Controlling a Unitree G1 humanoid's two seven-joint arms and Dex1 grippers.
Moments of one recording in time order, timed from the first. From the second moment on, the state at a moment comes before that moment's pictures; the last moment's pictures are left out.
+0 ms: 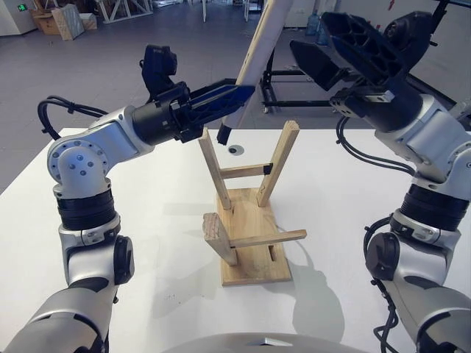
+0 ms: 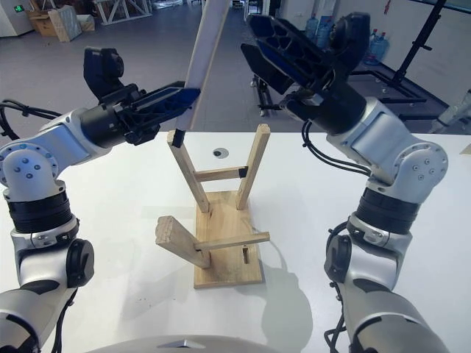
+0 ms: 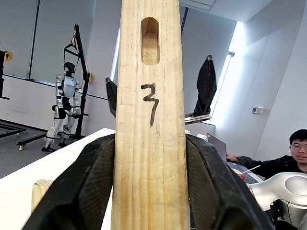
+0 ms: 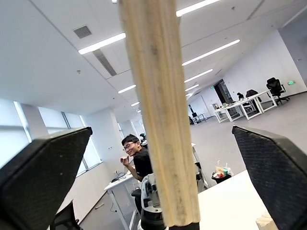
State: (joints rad) left arm -0.83 0.38 0.24 -0.18 -1.17 1.09 -0.71; right arm -0.83 -0.45 -0.40 -0.08 1.79 1.09 0.15
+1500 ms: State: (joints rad) left arm -0.77 0.41 0.12 -0.24 -1.19 1.07 -0.74; right arm -0.82 -0.44 -0.24 -0.16 1.88 0.86 0.13
